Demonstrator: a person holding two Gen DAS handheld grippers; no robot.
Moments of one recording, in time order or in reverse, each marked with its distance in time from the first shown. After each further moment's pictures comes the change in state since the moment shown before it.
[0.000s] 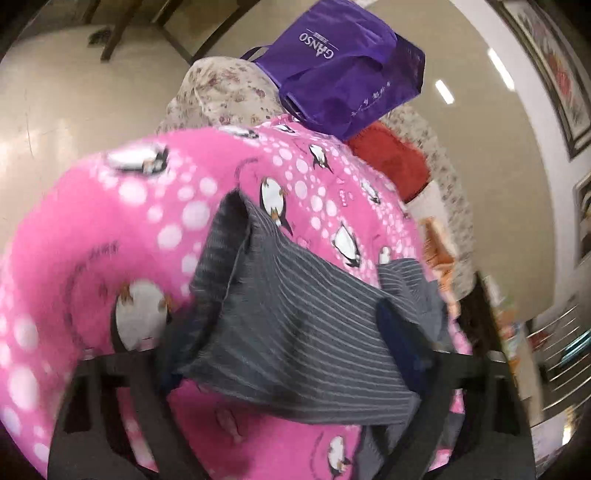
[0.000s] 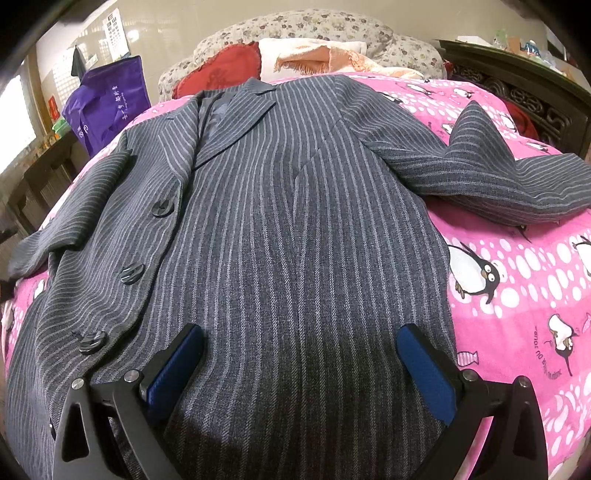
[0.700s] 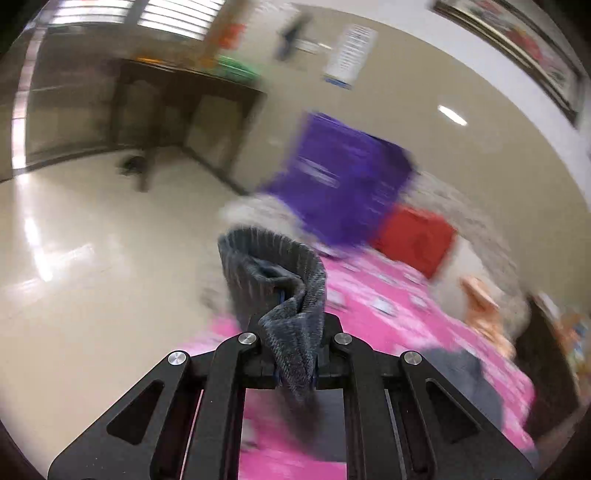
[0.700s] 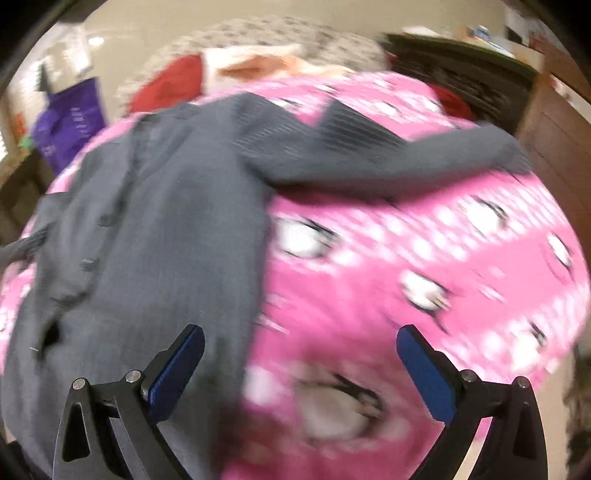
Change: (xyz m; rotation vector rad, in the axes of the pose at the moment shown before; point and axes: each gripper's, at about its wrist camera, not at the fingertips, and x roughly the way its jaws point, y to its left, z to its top) left arm -0.122 -0.065 0.064 0.219 -0.318 0.167; right arm -0.072 -0.092 -0.027 0.099 0.042 -0.168
